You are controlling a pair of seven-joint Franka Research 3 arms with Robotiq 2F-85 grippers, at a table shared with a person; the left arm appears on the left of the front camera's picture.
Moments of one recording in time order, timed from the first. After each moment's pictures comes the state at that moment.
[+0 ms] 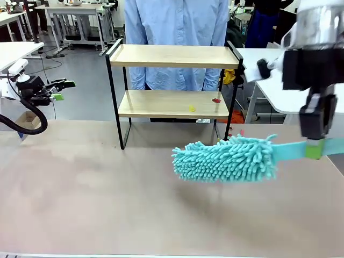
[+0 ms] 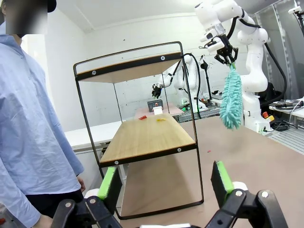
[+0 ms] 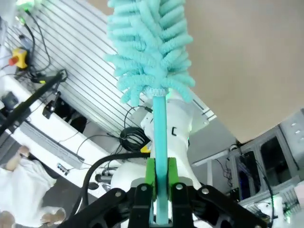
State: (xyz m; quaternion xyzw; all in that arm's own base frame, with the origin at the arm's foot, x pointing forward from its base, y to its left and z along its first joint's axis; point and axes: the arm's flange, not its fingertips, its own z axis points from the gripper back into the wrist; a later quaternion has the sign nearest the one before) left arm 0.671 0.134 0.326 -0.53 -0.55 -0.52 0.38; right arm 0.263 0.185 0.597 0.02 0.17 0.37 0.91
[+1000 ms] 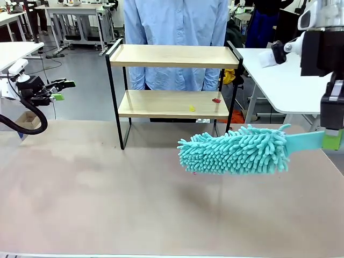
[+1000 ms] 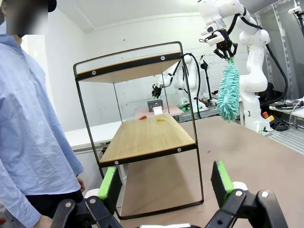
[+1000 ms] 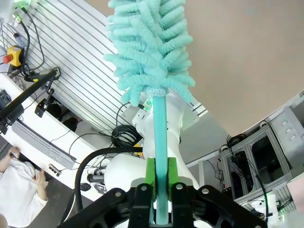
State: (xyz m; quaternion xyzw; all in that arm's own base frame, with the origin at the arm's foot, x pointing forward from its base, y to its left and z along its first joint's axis) left arm 0.671 0.134 0.326 -0.53 -0.55 -0.53 0.38; right arm 0.251 0.174 0.621 0.00 0.15 0.37 0.92
